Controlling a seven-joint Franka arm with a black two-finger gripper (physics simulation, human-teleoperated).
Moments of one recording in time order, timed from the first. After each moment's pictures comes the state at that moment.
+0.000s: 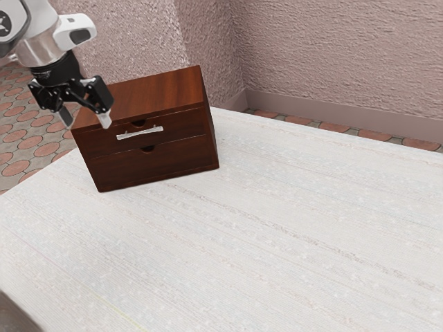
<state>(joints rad) -0.04 -0.05 0.35 -1.40 0.06 1.55 -0.03</state>
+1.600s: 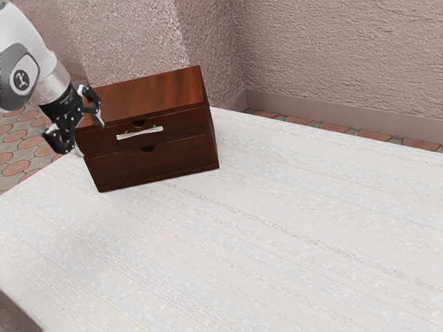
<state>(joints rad) 0.05 0.00 0.43 -1.62 -0.01 1.96 -1.33</state>
